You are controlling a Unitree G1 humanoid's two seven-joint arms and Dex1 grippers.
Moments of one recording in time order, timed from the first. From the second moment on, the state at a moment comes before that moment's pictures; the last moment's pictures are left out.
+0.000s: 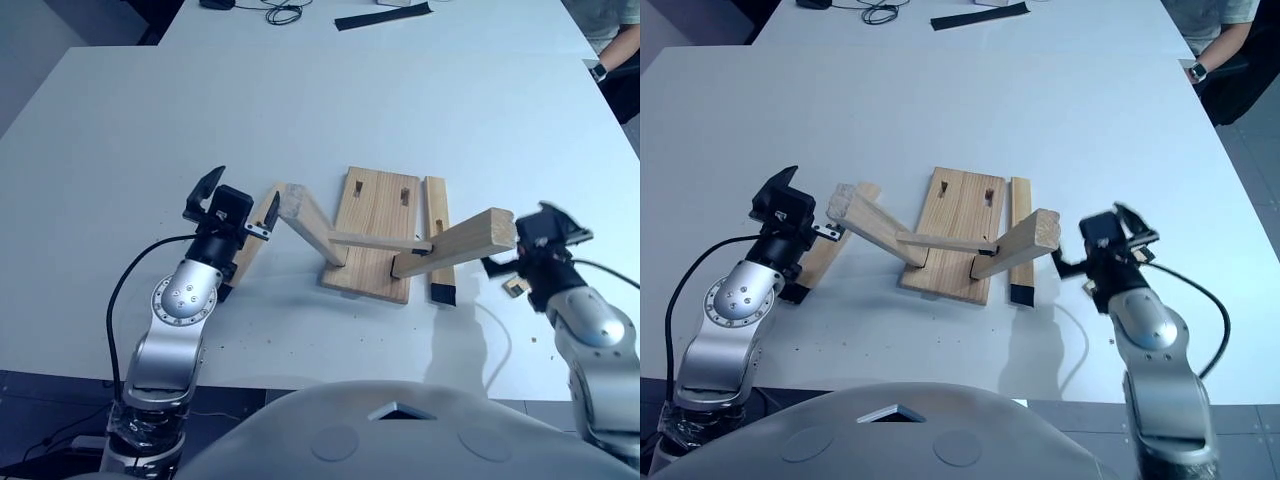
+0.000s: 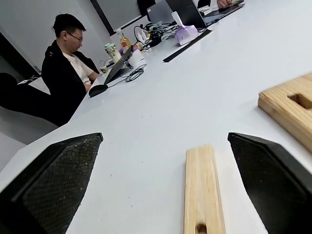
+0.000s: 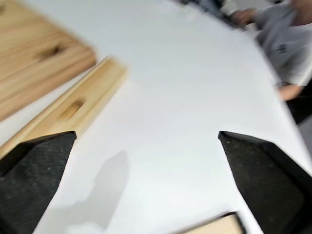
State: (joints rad) left arm 0.26 0.40 -0.05 -0.63 0.07 0.41 -0.20; right arm 0.49 -0.52 -0.08 -0.86 0.00 0.76 0.34
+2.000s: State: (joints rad) left arm 0.02 0.43 -0.08 -0.77 -0.04 0.59 -0.35; right arm 0.22 -0.91 -0.38 -0.83 0.70 0.79 0.75
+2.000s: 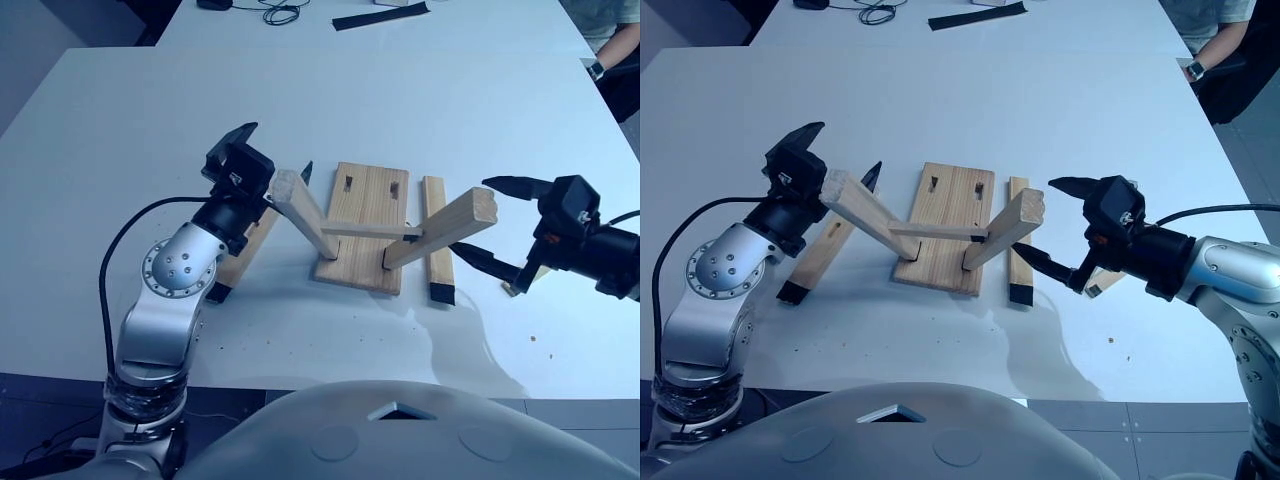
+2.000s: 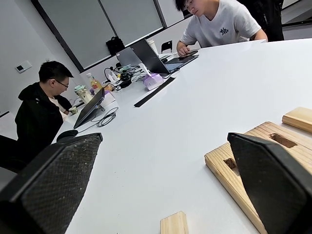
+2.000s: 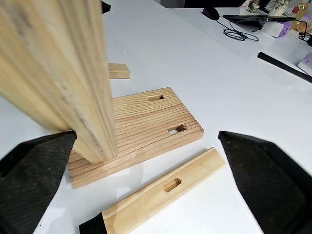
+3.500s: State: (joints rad) left arm 0.08 0.41 -0.14 -0.61 0.04 0.42 -0.36; right arm 0.24 -0.72 -0.05 -1.02 0.81 0.74 0.44
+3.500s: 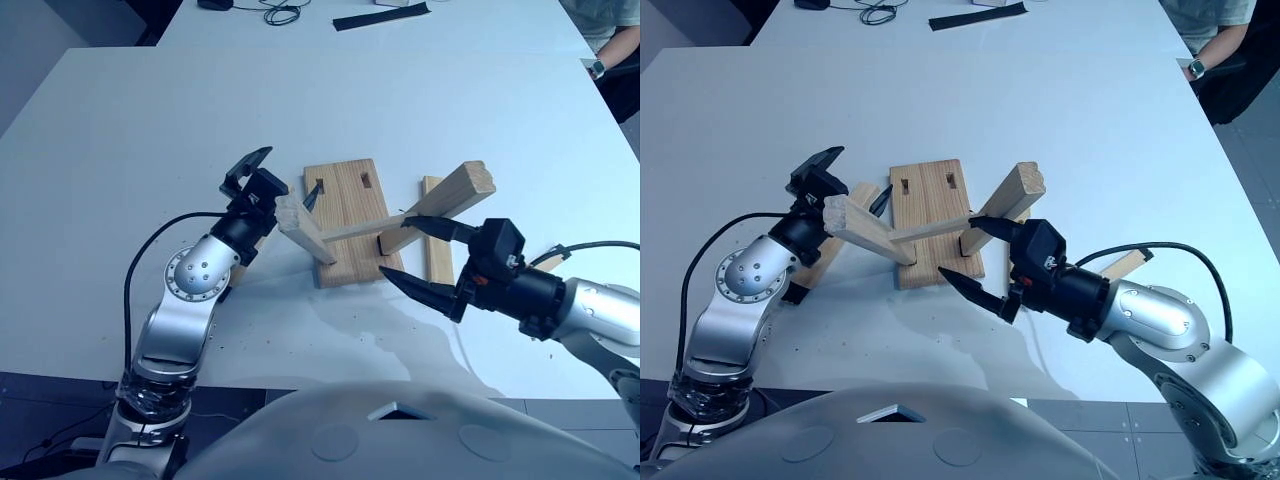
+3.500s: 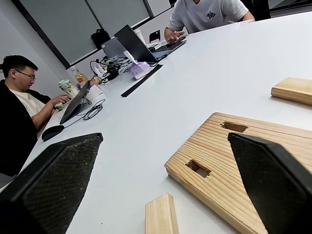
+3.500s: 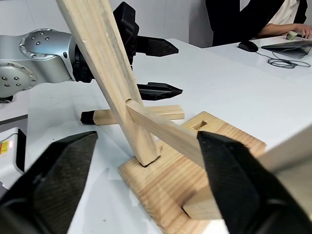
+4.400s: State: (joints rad) left arm 0.07 0.43 -0.14 -0.61 0.05 0.40 -0.39; right arm 0.34 -0.47 0.39 -1.00 0.17 0.45 0.14
